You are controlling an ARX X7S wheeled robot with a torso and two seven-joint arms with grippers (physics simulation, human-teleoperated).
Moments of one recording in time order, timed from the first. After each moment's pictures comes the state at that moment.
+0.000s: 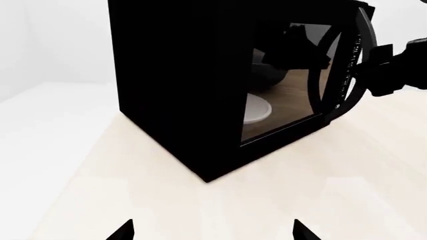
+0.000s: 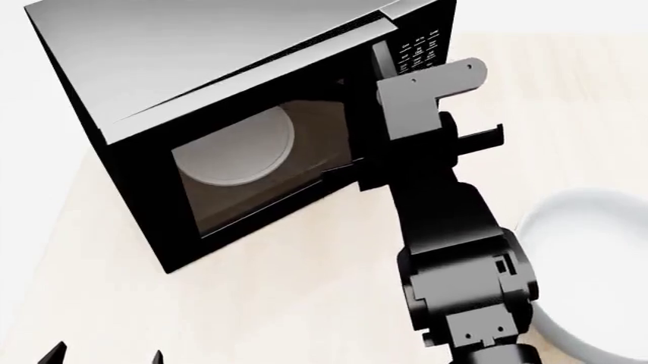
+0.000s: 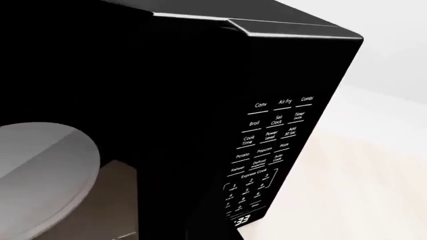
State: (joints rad) left arm 0.10 -0.31 0.31 0.31 -0.29 0.00 -0.29; right arm 1.12 0.11 -0.41 0.81 0.22 0.36 -0.01
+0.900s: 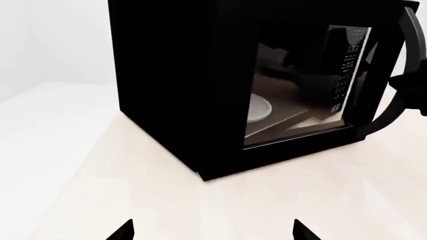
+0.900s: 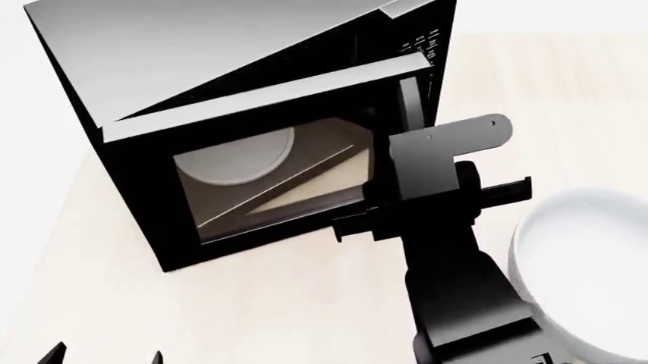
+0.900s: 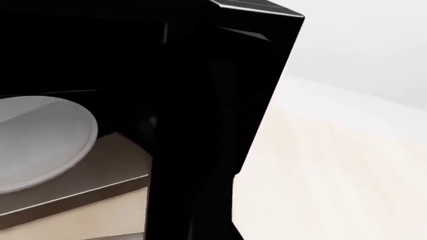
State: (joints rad) left arm 0.10 -0.33 0.33 0.31 -0.30 0.00 -0.30; right arm 0.83 0.24 -0.38 0.17 0.27 0.67 0.17
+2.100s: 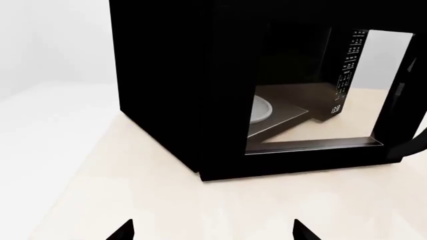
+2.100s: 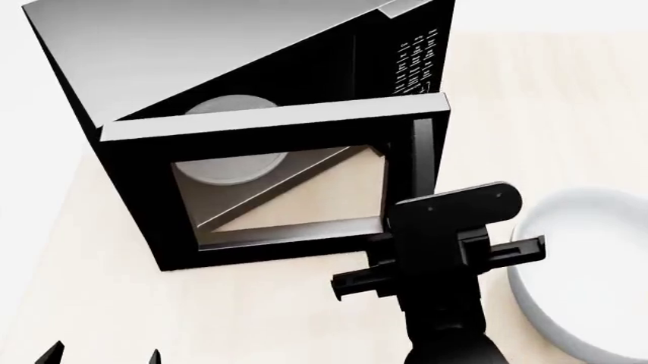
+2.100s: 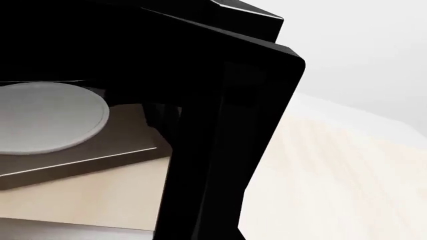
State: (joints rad) left arm 0.10 -0.34 0.33 0.32 -0.32 0.00 -0.32; right arm 0.59 0.32 -0.38 -0.19 0.28 0.72 0.30
